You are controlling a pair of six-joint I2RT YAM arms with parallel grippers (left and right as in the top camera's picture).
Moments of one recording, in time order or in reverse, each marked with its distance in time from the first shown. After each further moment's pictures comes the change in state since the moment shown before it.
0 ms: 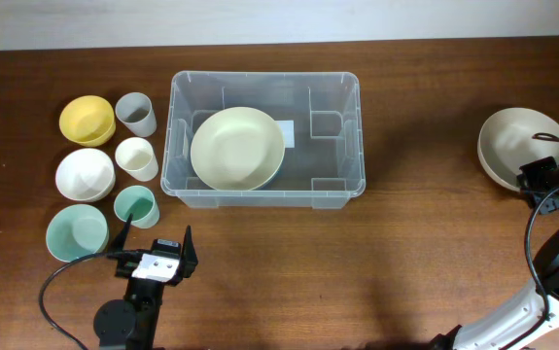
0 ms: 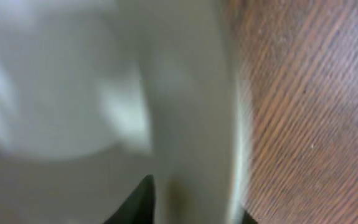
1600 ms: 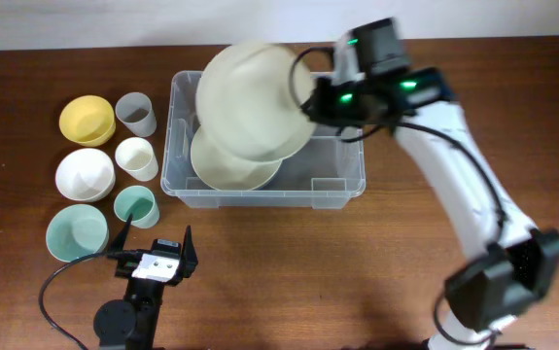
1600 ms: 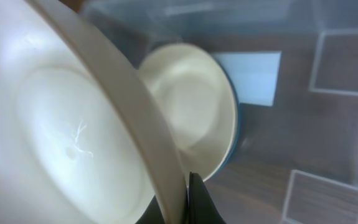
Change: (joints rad) left arm 0.000 0.000 0.000 0.000 0.000 0.000; right arm 1.028 -0.163 0.433 -0.259 -0.305 -0.122
